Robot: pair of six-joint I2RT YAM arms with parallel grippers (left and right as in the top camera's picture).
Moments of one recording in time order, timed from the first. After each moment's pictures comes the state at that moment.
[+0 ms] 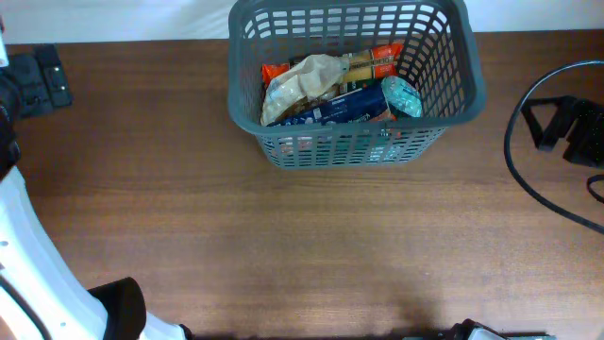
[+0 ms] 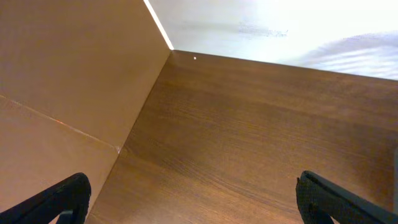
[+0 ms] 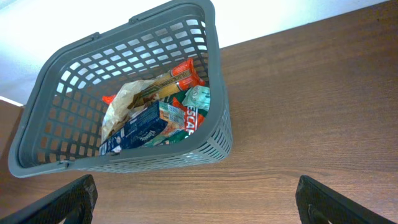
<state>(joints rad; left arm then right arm) 0.27 1.73 2.64 -1.57 -0.24 0.11 -0.50 1.33 1.90 -1.36 -0.60 -0.06</state>
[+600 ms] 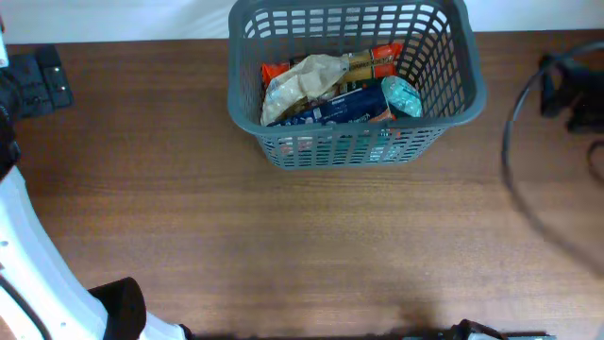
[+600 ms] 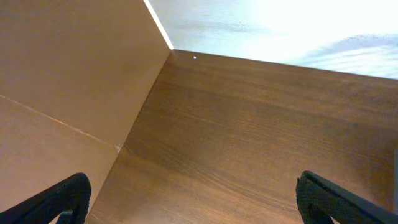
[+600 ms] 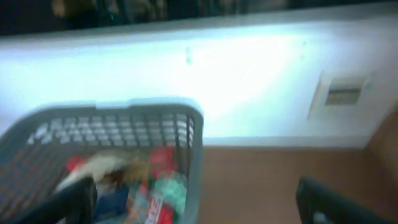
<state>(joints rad) 0.27 1.73 2.64 -1.57 -0.24 0.11 -0.39 1.16 1.65 -0.74 -0.49 -0.07</state>
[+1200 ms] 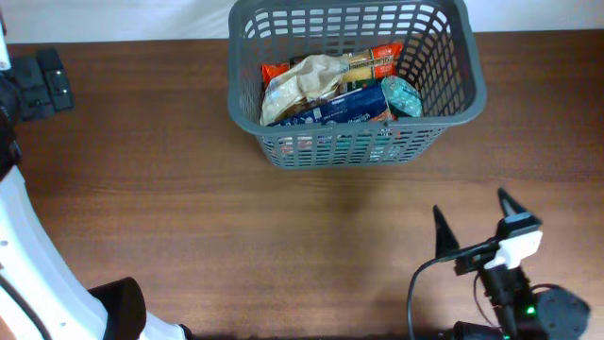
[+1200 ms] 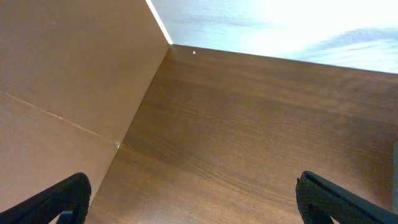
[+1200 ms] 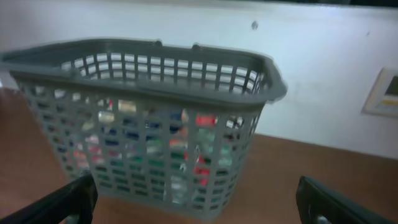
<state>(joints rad) 0.27 1.73 2.64 -1.59 -0.24 0.11 -0.20 0.11 0.41 -0.33 -0.45 -0.08</state>
